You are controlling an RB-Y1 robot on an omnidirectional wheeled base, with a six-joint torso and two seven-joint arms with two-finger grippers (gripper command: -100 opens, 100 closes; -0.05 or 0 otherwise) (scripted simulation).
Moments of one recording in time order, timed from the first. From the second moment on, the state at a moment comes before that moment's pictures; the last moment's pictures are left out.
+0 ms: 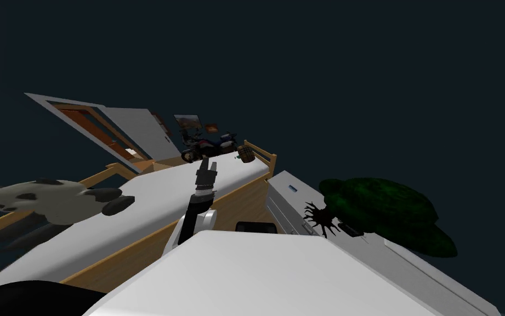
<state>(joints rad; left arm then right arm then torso) 0.49 0.03 -0.03 -2.29 -0.10 -0.44 0.00 0.87 -1.29 0.60 -1.32 0.18 -0.54 0.39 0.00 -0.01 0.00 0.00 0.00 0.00</state>
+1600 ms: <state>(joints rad) 0.49 0.03 -0.03 -2.29 -0.10 -0.44 0.00 0.89 -1.44 0.64 -1.06 0.22 -0.54 0.42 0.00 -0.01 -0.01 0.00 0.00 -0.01</state>
